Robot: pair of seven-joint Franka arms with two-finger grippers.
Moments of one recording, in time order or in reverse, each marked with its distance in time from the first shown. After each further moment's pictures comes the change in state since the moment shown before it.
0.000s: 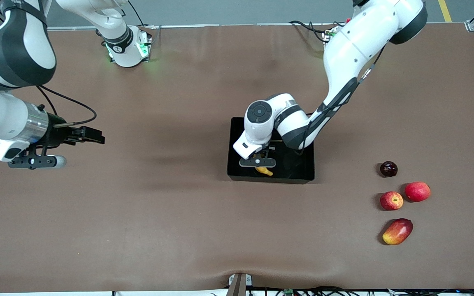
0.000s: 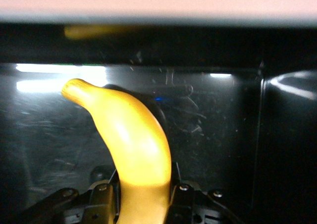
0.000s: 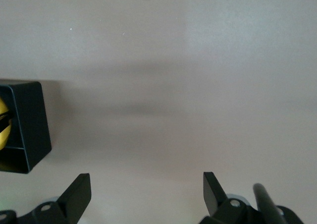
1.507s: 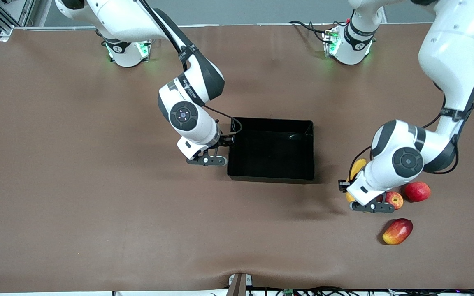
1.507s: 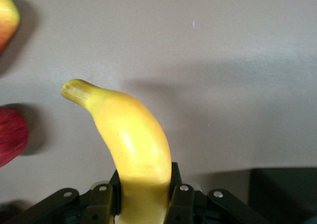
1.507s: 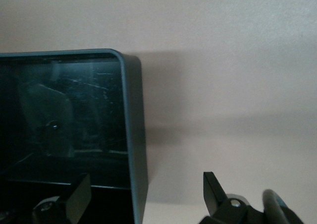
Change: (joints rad) left arm 0.508 -0.061 0.026 0.015 -0.180 -0.045 0.679; right arm 0.523 0.367 0.006 -0.016 0.070 0.487 0.440
